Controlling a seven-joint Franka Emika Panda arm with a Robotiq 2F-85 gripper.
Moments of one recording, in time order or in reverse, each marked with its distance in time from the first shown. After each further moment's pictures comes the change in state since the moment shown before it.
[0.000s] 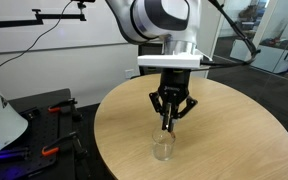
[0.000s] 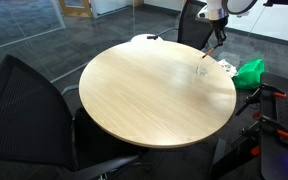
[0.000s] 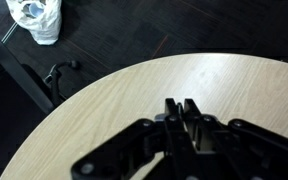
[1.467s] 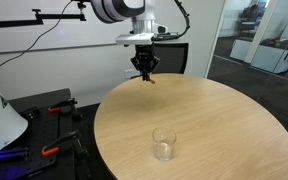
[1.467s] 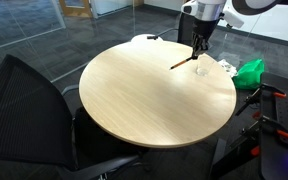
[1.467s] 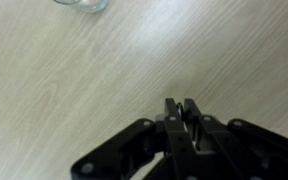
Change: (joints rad) arm 0.146 -0.176 0.237 -0.186 0.263 0.268 0.107
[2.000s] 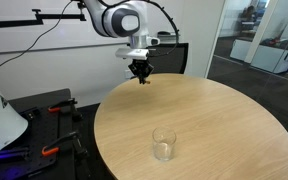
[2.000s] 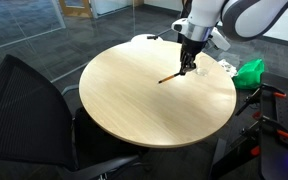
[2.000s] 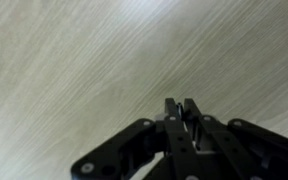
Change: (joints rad) arm 0.036 0.143 0.048 0.007 0.044 0.215 0.010
